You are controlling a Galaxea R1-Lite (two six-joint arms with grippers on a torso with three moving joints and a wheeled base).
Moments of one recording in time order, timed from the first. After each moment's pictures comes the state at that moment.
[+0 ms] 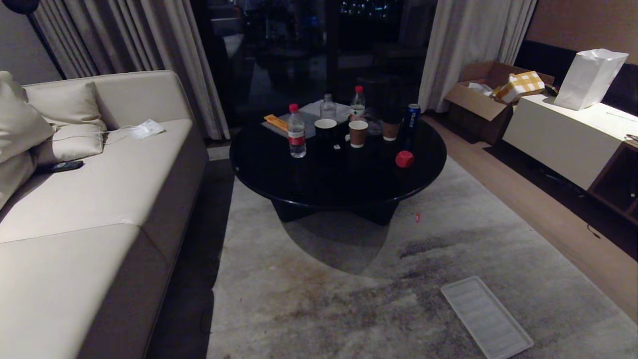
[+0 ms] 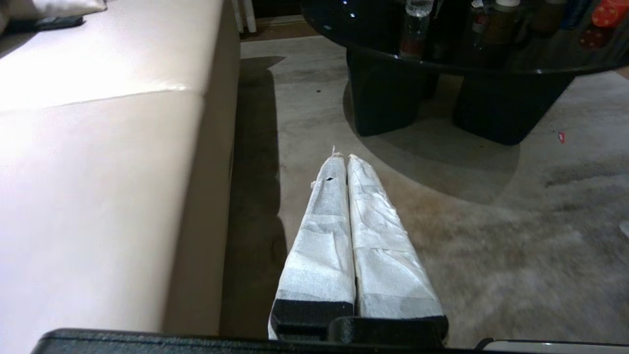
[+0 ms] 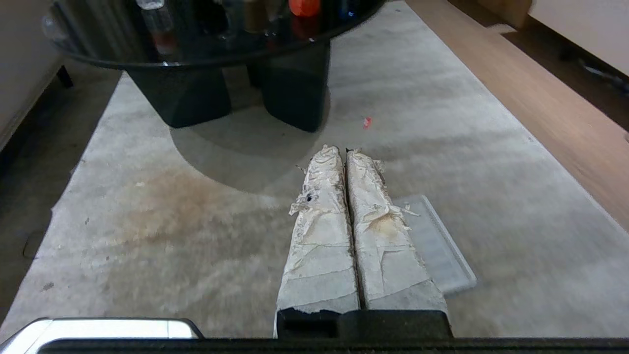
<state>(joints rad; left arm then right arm) 0.00 0.00 0.00 0.00 0.02 0.04 0.01 0.00 0.00 -0.02 0.01 -0.01</state>
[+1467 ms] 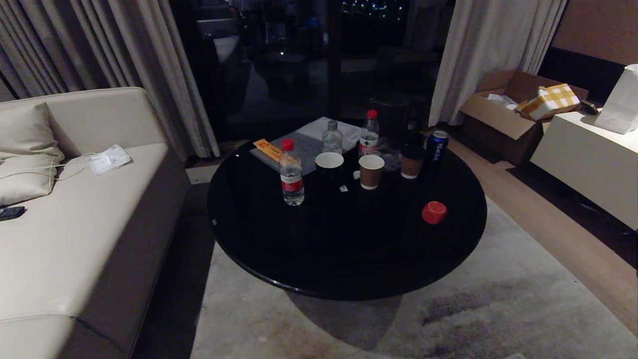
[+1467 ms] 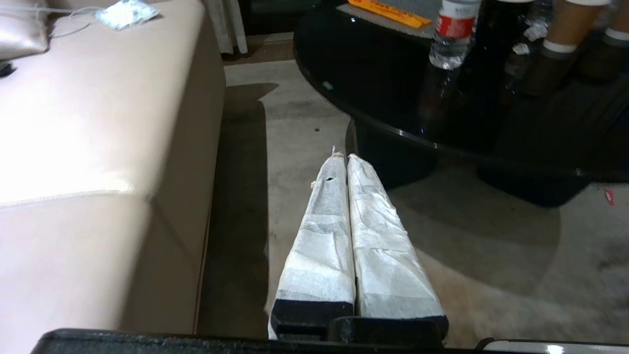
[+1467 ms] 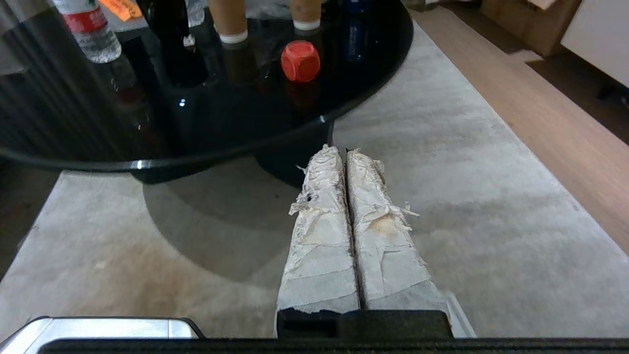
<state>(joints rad) 0.00 0.00 0.00 0.00 0.02 0.04 0.01 0.00 0.00 -0.02 0.01 -0.01</state>
